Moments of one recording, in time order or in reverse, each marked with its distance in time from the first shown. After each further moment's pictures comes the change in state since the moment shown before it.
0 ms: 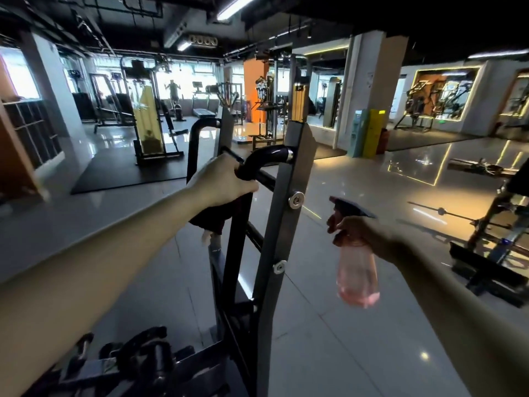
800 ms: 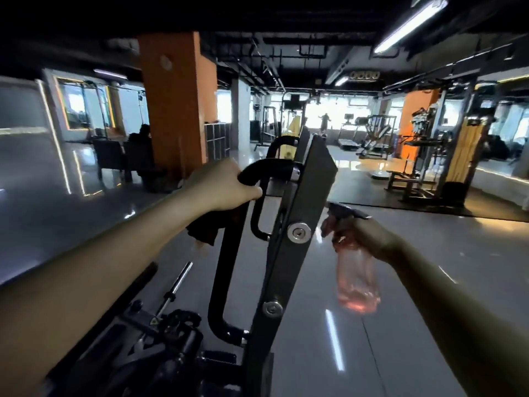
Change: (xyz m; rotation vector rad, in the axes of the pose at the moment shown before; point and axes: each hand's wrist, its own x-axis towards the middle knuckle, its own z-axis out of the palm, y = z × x) left_hand 0.005 0.054 0.027 0.369 0.301 -0.544; right_hand 0.217 0.020 -0.015 0.047 -0.726 -0.160
